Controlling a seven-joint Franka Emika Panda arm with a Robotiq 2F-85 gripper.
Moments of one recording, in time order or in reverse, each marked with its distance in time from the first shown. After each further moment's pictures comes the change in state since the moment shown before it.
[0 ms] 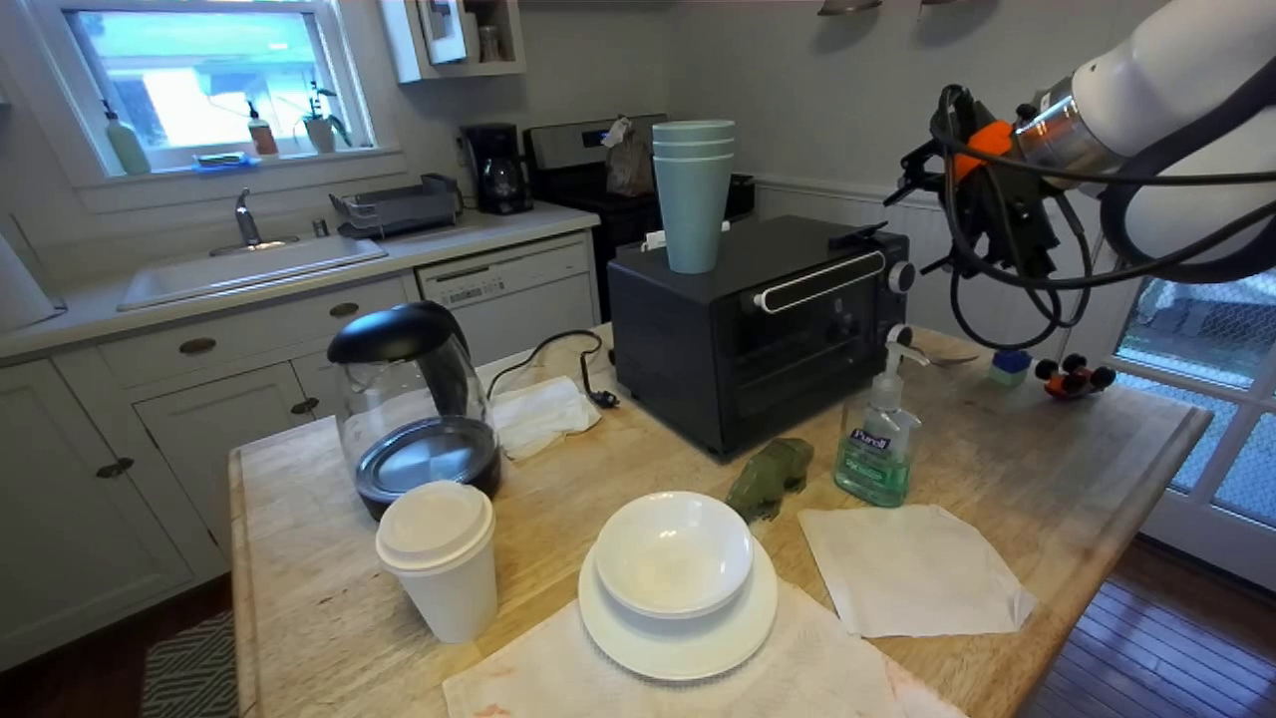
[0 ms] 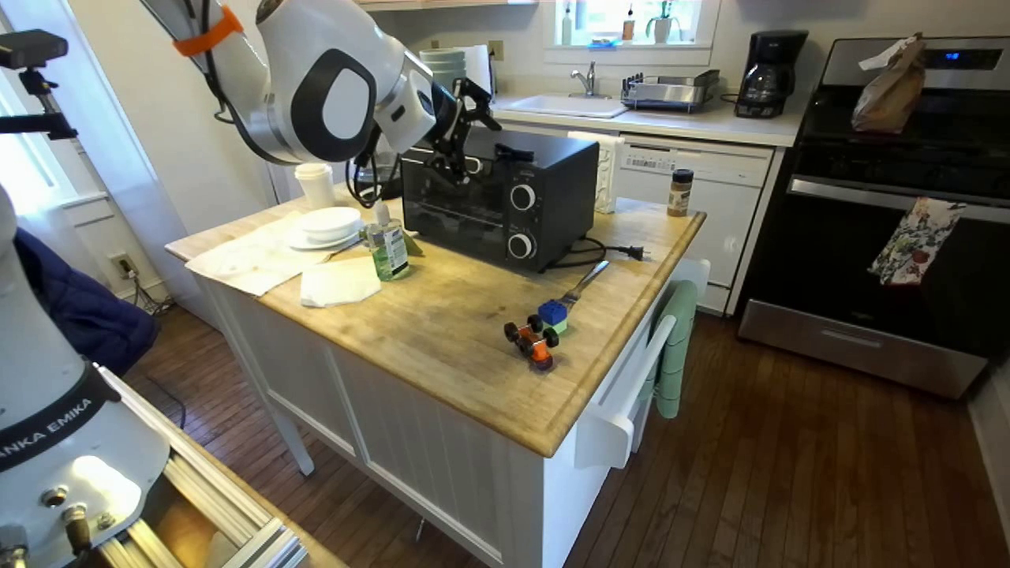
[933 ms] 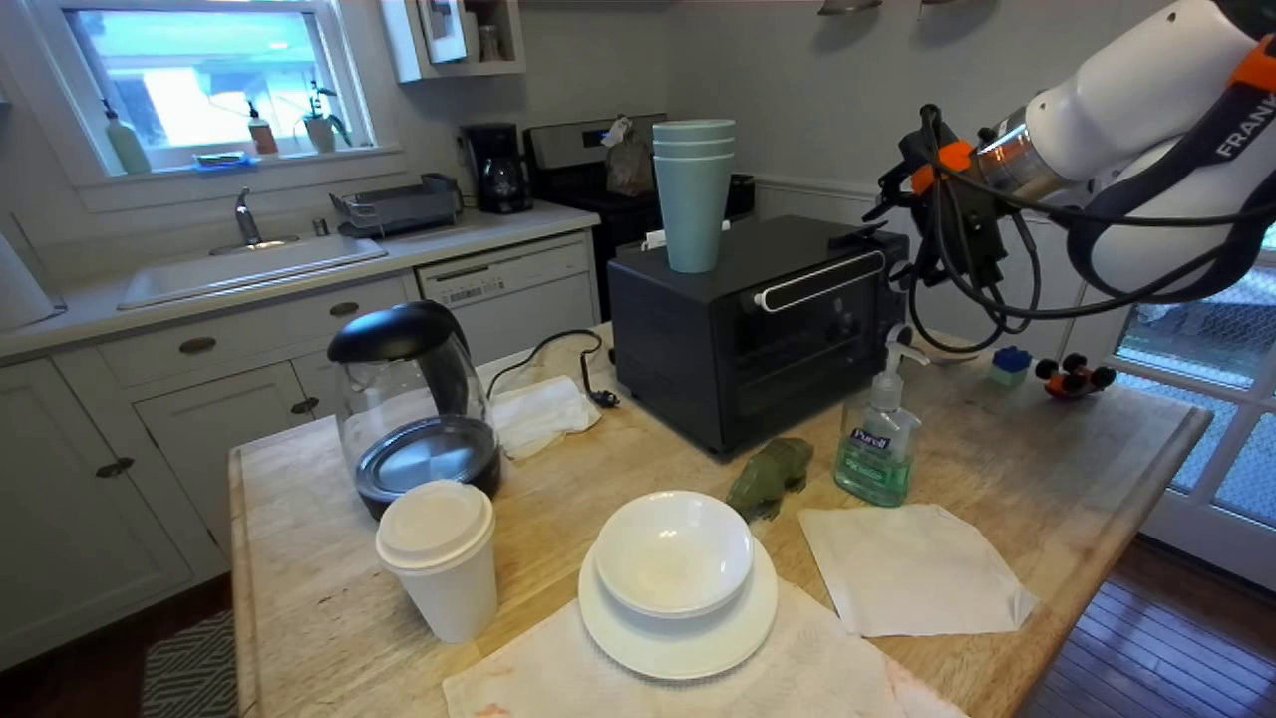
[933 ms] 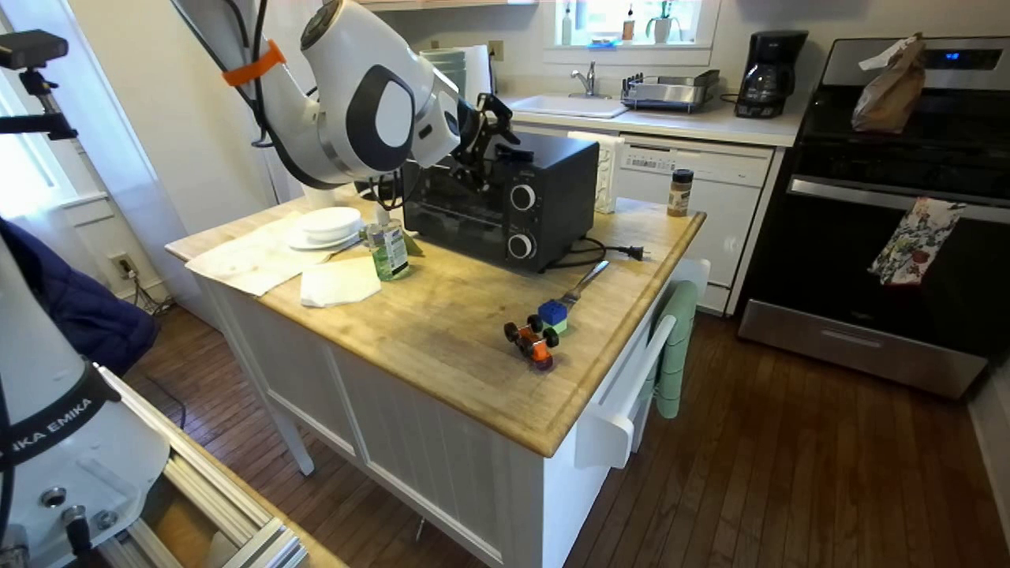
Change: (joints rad) arm -0.166 0.159 0.113 0.133 -0.174 0.051 0.261
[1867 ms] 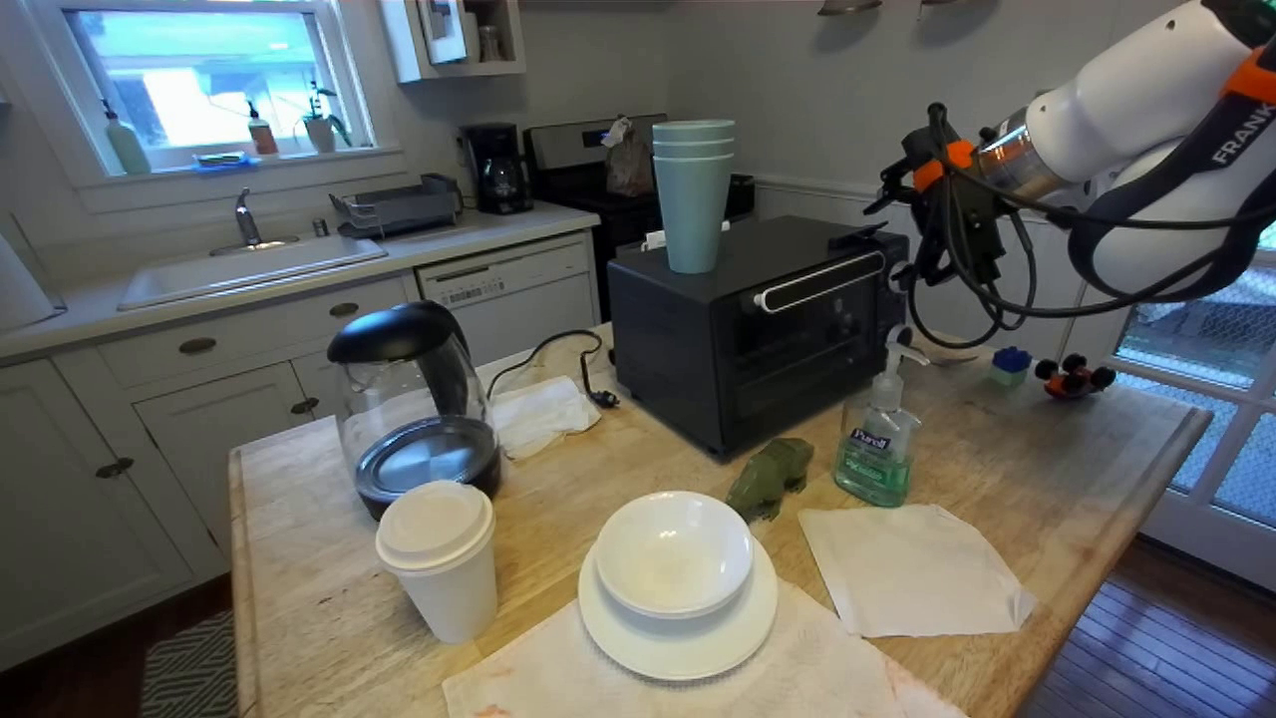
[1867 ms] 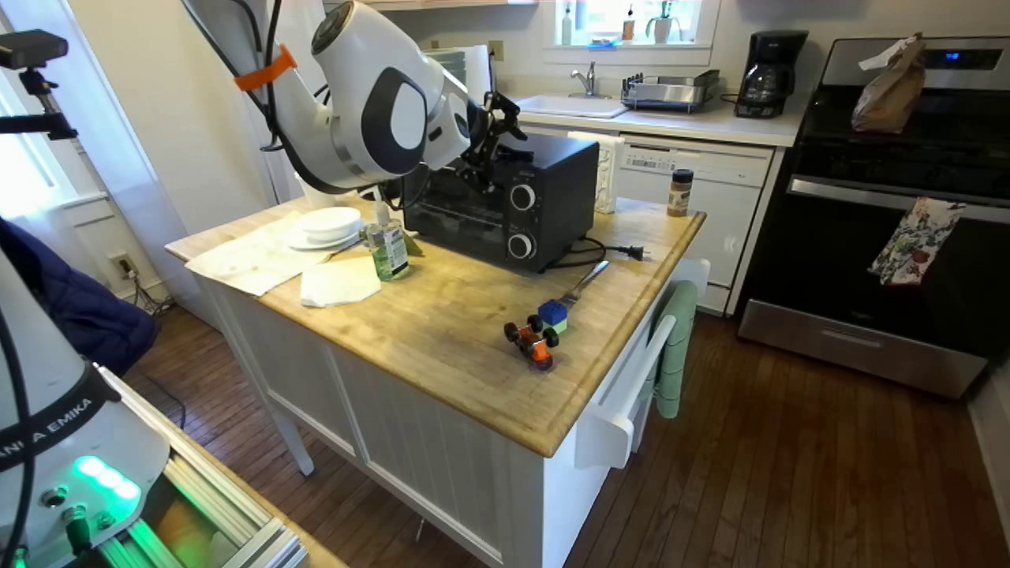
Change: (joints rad) arm -0.107 0.022 0.074 0.034 -0.061 0.021 0.038
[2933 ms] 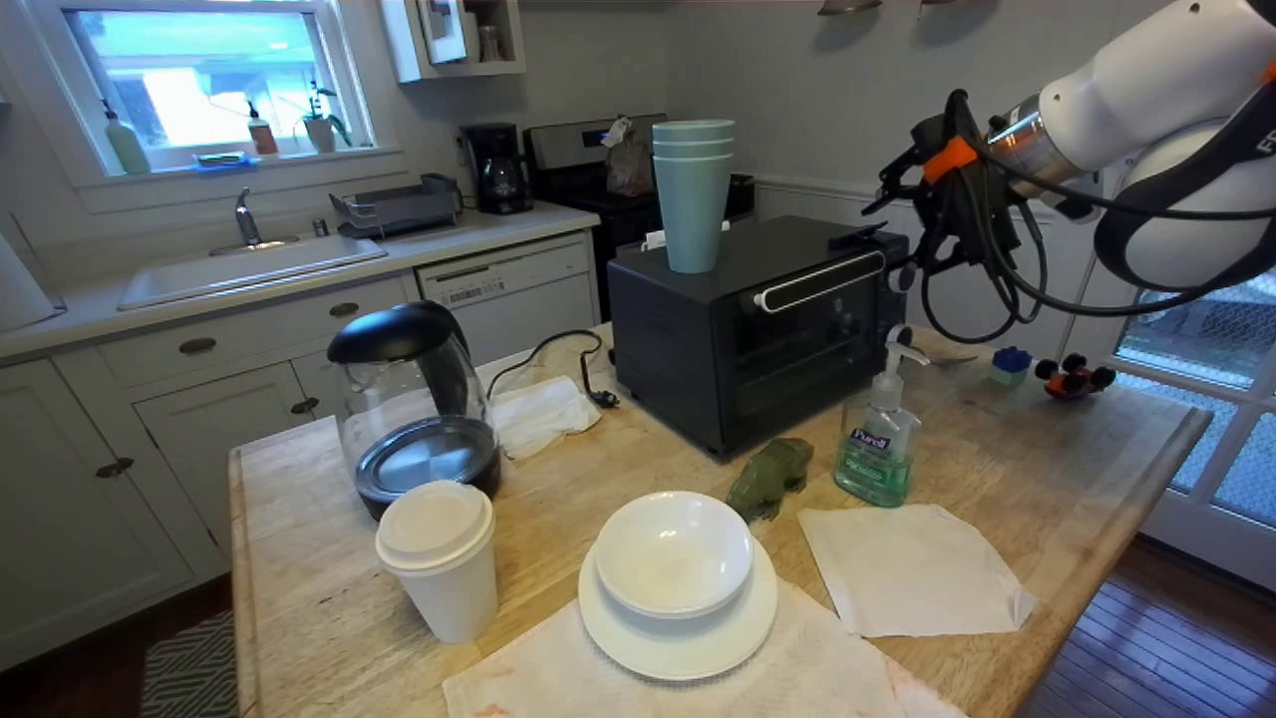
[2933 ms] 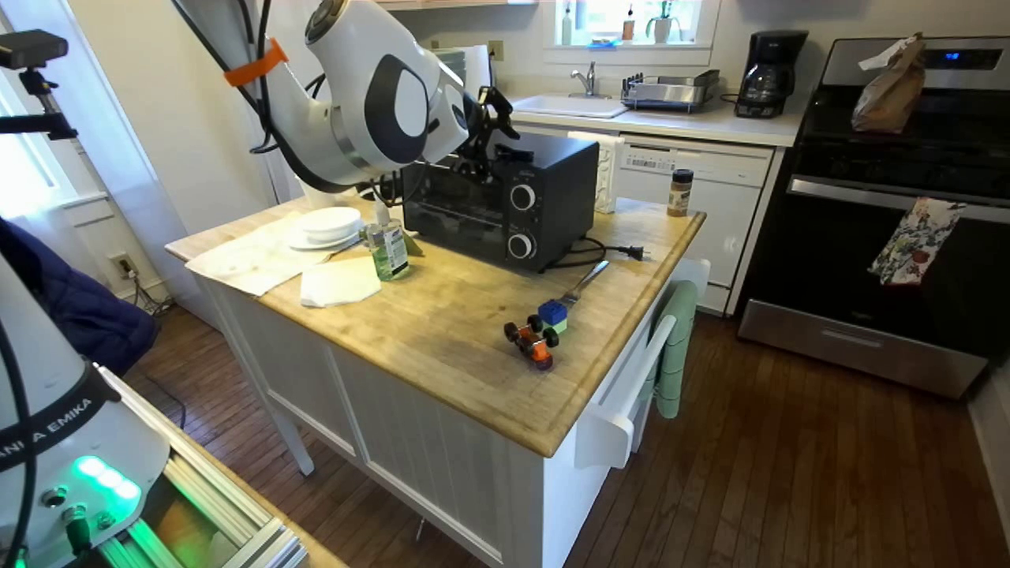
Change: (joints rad) arm -0.043 -0.036 0.018 -0.003 -0.132 -0.002 0.051
